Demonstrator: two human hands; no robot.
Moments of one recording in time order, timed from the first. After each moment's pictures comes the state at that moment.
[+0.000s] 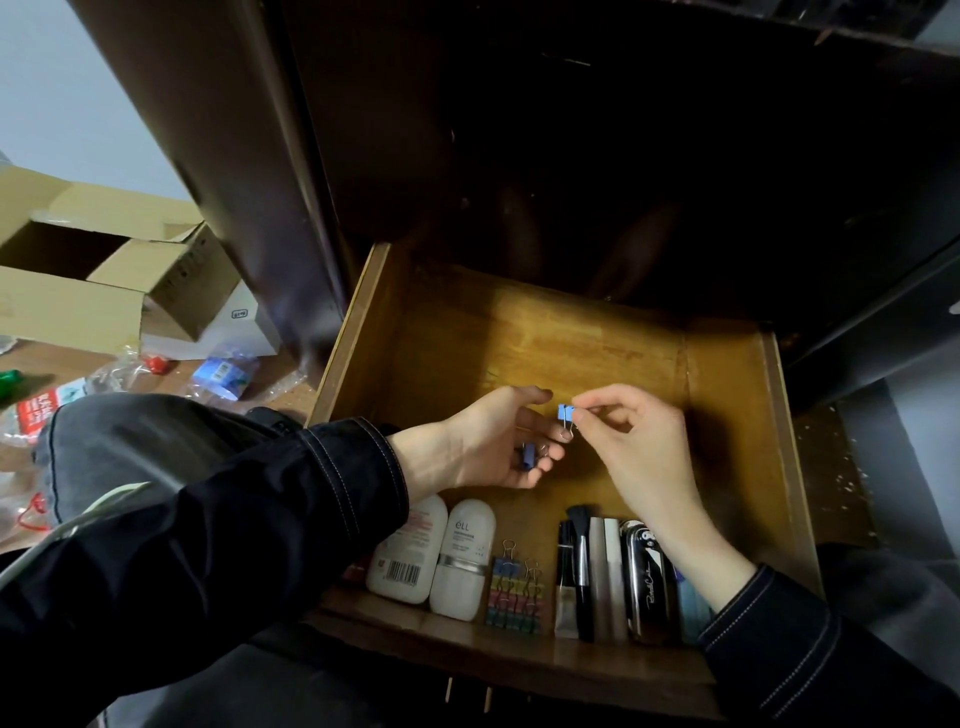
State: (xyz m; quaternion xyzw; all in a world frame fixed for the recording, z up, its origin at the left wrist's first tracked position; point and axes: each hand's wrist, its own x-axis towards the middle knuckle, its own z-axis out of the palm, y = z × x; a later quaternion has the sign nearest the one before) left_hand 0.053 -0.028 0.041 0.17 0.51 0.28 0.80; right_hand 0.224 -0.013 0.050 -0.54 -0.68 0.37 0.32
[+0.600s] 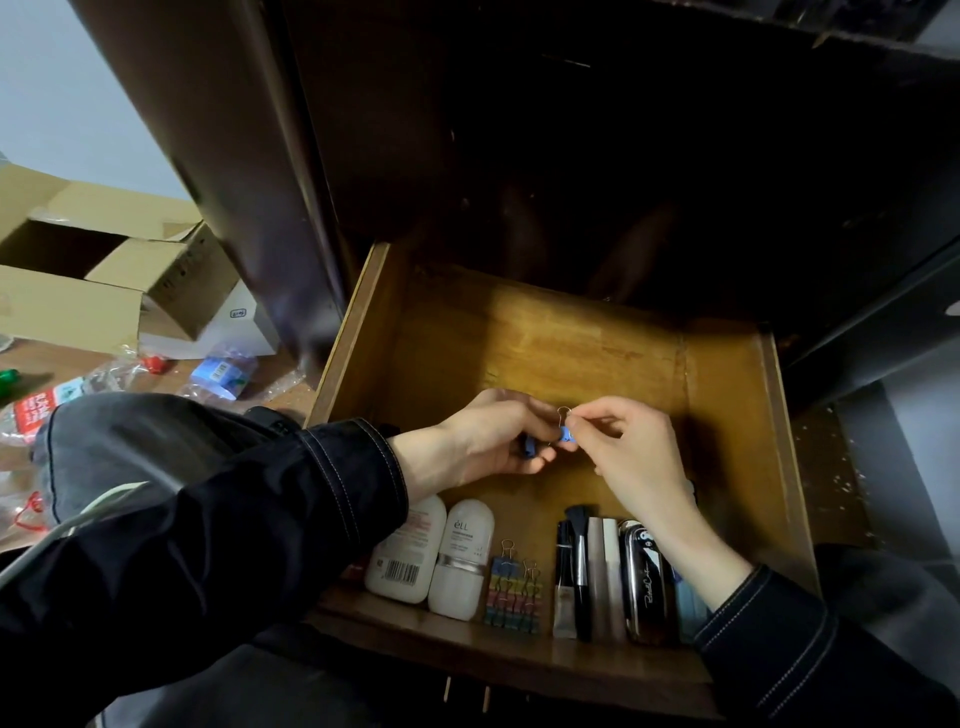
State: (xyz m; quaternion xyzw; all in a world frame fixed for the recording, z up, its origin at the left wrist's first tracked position) left_hand 0.053 -0.029 0.034 0.22 0.51 0.36 0.75; right_hand 0.225 -0.011 0.043 -0.56 -0.67 0.41 0.27
